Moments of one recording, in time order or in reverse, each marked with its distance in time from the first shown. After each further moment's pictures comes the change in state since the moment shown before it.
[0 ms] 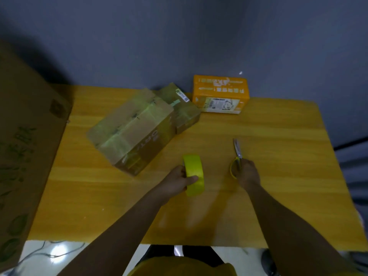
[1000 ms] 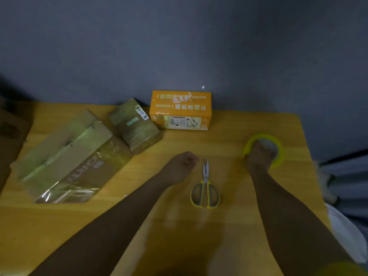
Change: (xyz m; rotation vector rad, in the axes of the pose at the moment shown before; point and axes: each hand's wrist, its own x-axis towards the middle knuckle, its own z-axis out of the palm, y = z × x) left_hand 0.146 0.104 0.111 0.425 0.117 0.311; right_hand 0.181 0.075 -0.111 -0.286 0.073 0.122
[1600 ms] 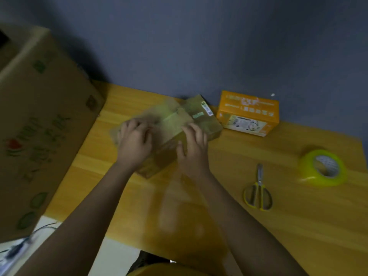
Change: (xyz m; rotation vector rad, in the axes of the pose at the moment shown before) left_hand -0.155 -0.107 -0.220 0.647 0.795 0.012; right_hand -0.257 -0.275 0.023 0.686 0.132 -0.909
